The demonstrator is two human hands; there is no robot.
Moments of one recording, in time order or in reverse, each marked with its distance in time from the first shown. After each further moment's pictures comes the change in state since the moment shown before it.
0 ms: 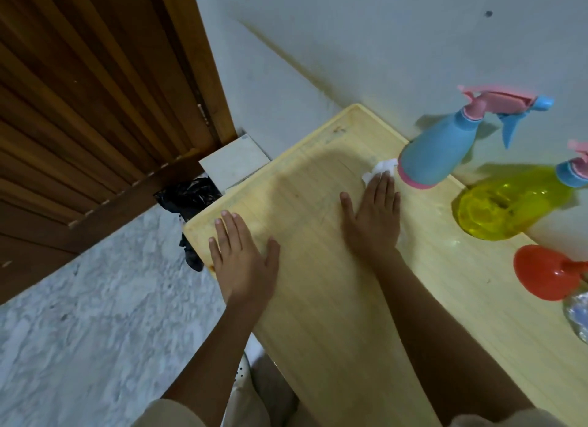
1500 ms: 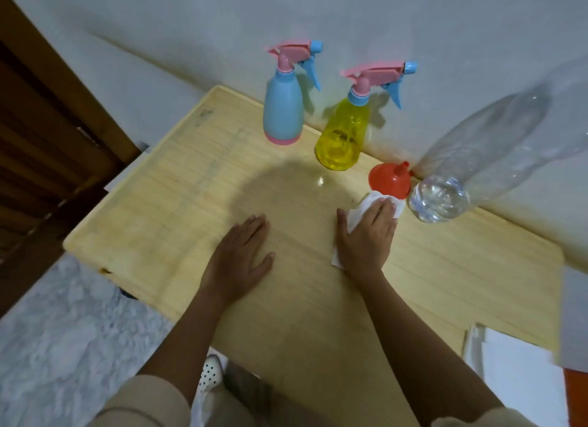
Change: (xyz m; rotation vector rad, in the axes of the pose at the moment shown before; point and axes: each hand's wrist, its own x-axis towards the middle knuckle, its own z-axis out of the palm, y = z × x) left_hand -0.069 0.076 0.022 -0.156 -0.248 0.966; right_hand -0.131 0.154 -0.050 0.014 0.274 0.494
